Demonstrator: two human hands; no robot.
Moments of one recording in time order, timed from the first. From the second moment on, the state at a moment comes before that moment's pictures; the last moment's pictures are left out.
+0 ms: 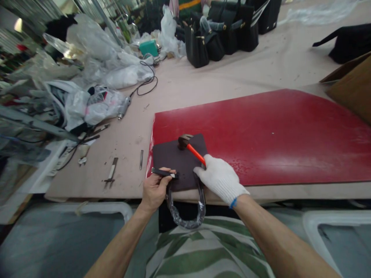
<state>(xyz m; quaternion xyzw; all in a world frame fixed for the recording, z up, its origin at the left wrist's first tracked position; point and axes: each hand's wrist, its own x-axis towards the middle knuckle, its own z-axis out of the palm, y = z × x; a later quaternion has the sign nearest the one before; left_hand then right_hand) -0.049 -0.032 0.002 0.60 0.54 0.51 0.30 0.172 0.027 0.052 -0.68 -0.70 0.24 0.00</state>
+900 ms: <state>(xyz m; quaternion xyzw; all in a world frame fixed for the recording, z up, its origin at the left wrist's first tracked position) -0.037 -0.029 0.003 0.72 0.50 0.45 0.16 0.175 0.025 0.055 -0.67 -0.69 0.25 0.03</state>
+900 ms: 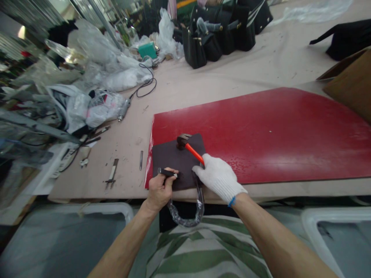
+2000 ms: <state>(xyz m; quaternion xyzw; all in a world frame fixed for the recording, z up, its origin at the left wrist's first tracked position) -0.043 -0.023 0.002 0.73 0.47 0.45 0.21 0.188 0.027 0.054 -0.60 -0.71 0.34 0.15</state>
